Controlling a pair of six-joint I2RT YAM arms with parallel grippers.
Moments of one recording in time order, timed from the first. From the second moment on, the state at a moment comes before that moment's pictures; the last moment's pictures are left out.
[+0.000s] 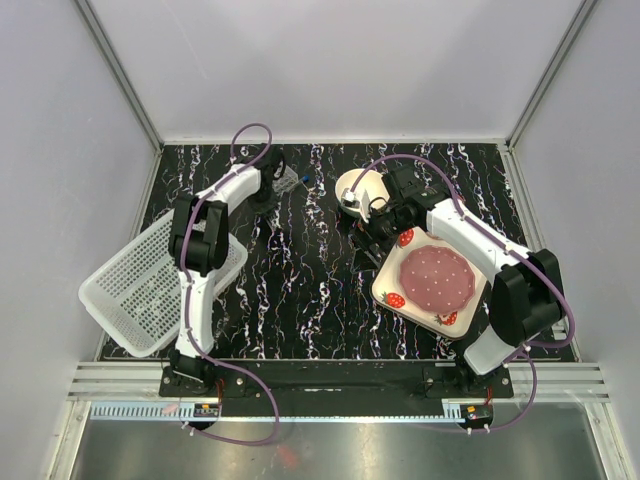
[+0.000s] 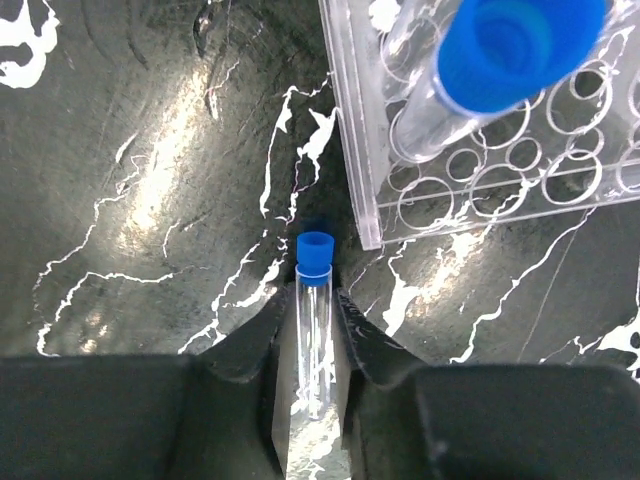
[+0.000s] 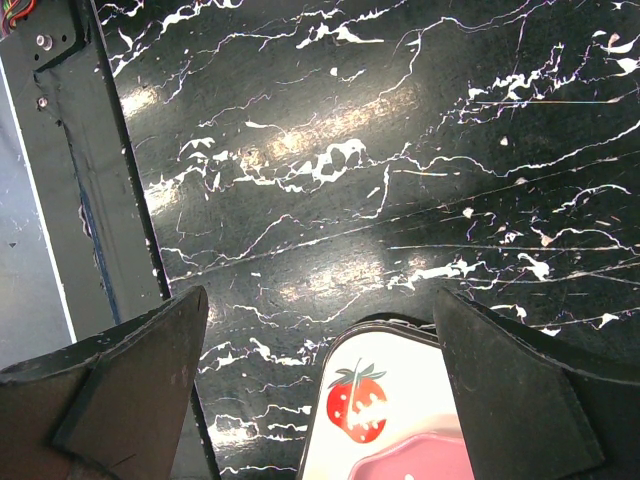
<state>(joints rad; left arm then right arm) -0.28 2.26 1.82 -0.83 -0.28 -0.82 0.48 1.62 1.30 -0.79 -0.74 -0.50</state>
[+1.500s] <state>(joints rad) -0.61 1.06 0.45 0.35 0.08 -1.03 0.49 1.68 0.95 0.26 -1.25 0.50</state>
